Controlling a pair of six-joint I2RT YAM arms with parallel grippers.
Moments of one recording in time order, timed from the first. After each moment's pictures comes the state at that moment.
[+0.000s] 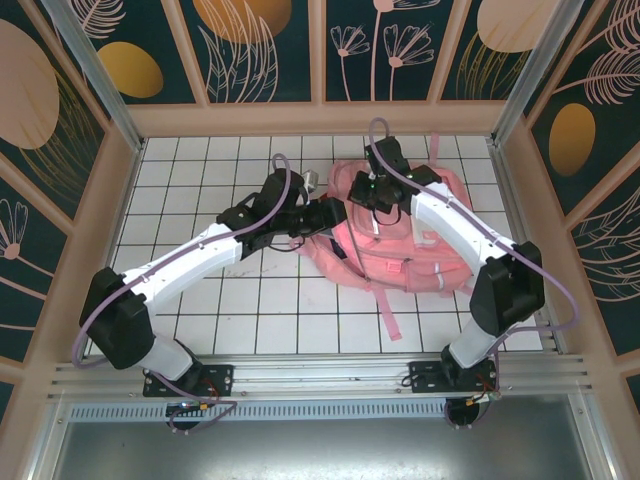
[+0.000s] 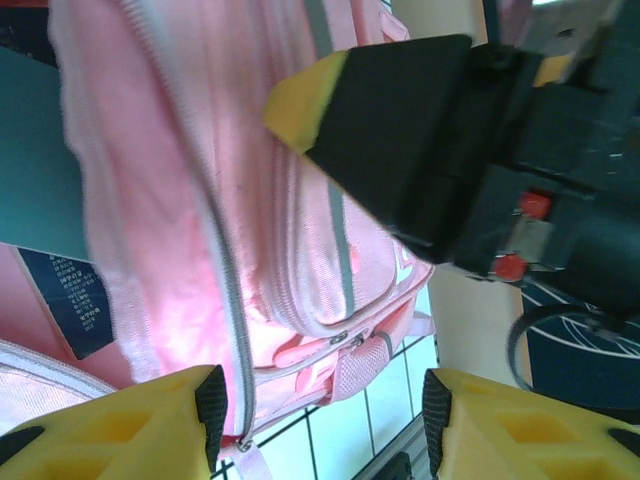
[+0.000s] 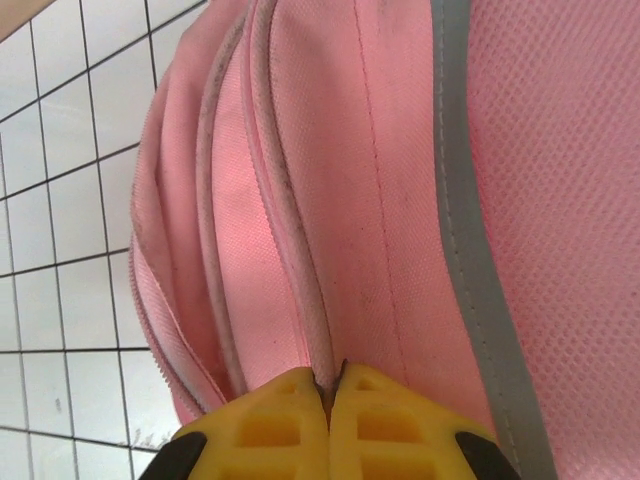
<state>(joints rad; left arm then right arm) -0.74 1.52 1.21 -0.28 0.29 -0.97 0.51 1.65 1.42 -0.67 -0.12 0.76</state>
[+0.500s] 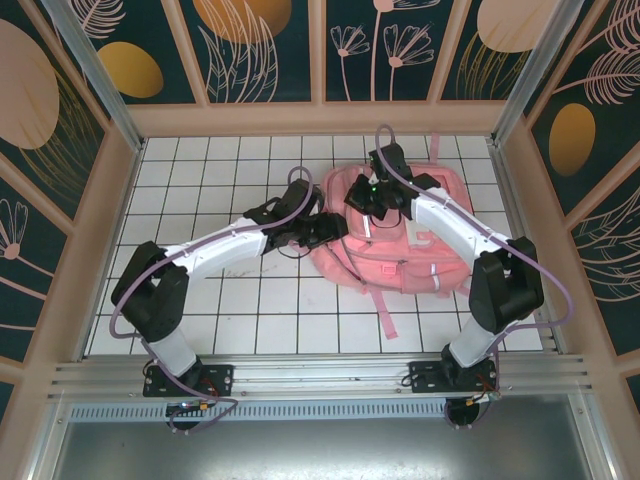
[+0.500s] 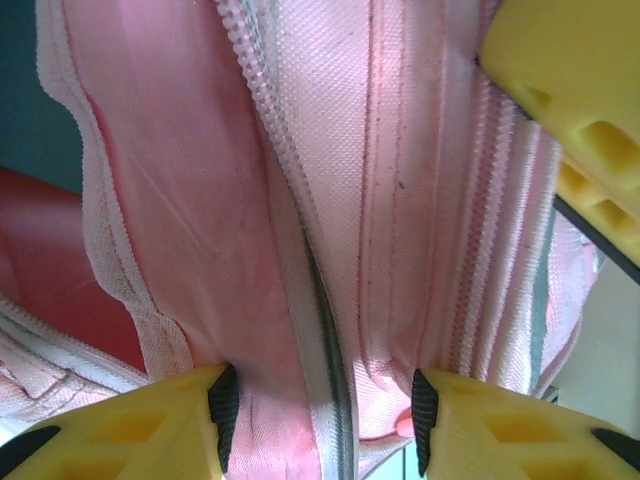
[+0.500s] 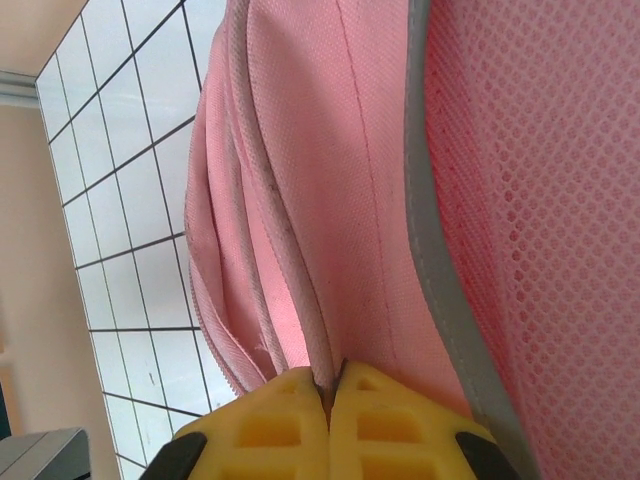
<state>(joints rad) -0.74 1.72 1.22 -0.29 0.28 -0.96 0.48 1.66 1.33 -0.53 -0.29 0.89</state>
